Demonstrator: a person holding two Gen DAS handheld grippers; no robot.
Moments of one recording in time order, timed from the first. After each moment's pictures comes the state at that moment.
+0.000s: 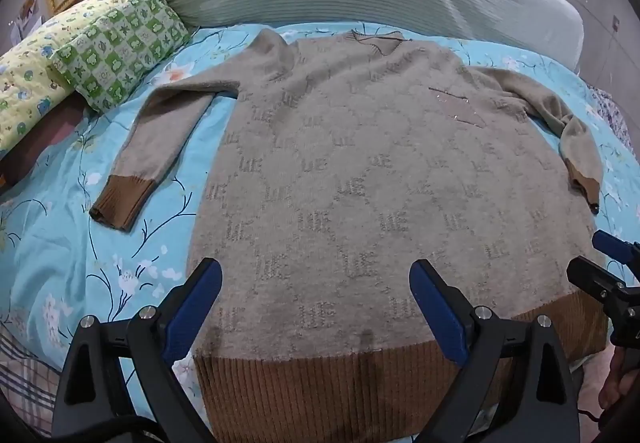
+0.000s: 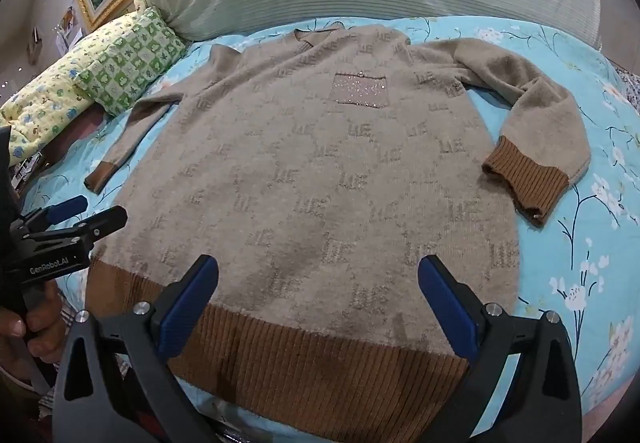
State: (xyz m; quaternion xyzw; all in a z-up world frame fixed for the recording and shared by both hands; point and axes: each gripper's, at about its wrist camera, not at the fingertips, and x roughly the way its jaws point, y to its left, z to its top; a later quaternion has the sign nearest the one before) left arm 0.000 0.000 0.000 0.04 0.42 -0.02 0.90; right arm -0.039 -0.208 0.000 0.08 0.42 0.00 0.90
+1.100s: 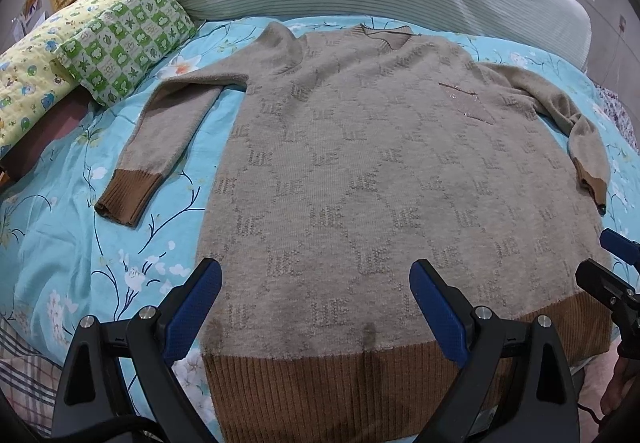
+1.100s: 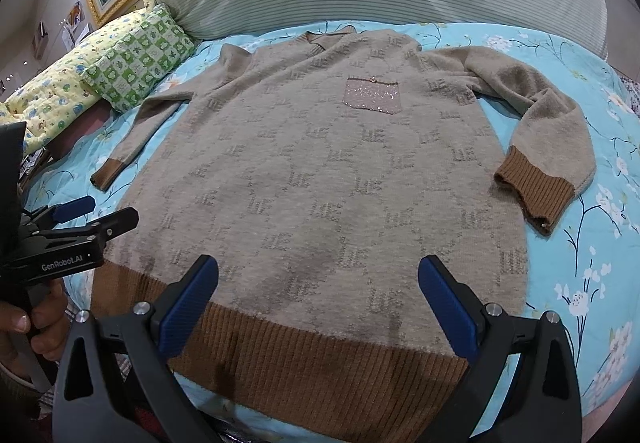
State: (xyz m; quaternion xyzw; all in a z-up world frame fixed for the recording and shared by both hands) left arm 0.003 0.003 -0.004 0.03 0.45 -0.01 0.89; right arm -0.041 -0.194 0.003 0.07 0.41 0.01 0.91
